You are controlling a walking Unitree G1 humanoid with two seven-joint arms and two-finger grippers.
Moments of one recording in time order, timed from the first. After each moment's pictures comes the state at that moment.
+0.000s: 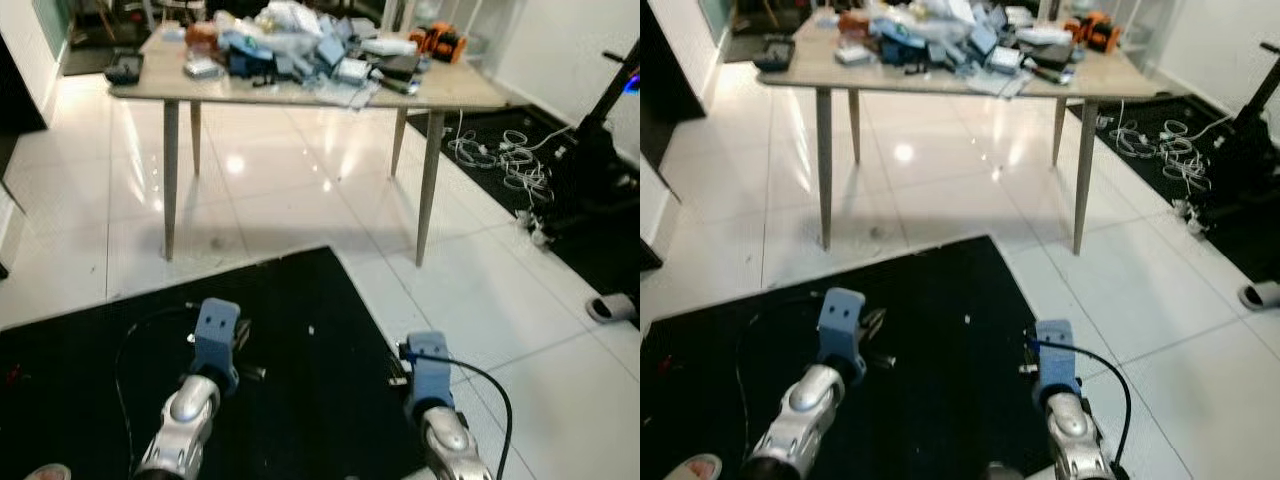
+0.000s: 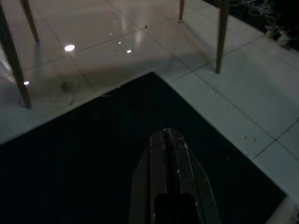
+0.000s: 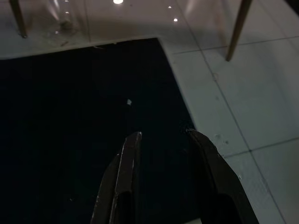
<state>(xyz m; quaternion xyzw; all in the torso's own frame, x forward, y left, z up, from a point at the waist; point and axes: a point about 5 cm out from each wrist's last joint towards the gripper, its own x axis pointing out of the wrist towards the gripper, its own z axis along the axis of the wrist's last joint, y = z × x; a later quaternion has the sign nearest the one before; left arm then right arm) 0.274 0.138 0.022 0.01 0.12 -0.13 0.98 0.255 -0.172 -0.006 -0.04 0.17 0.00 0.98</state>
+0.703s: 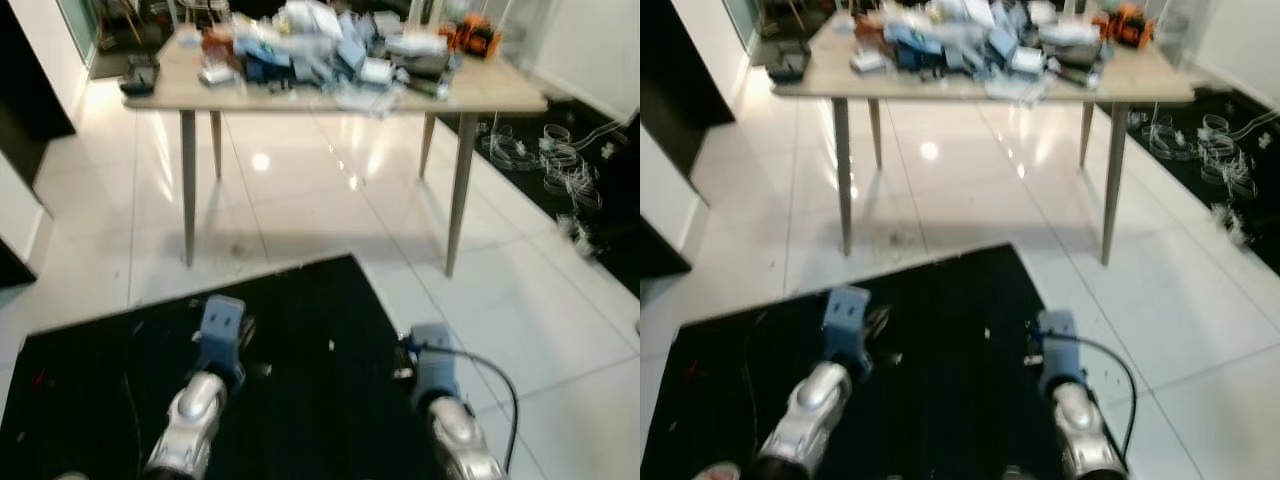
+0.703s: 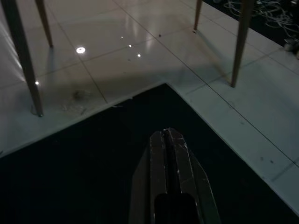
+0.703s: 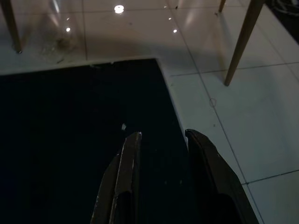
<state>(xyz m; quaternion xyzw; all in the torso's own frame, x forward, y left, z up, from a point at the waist) 0.275 0.135 0.023 0.00 0.11 -0.13 0.98 0.262 -0.179 -0.001 -0.06 0.16 0.00 0.98</state>
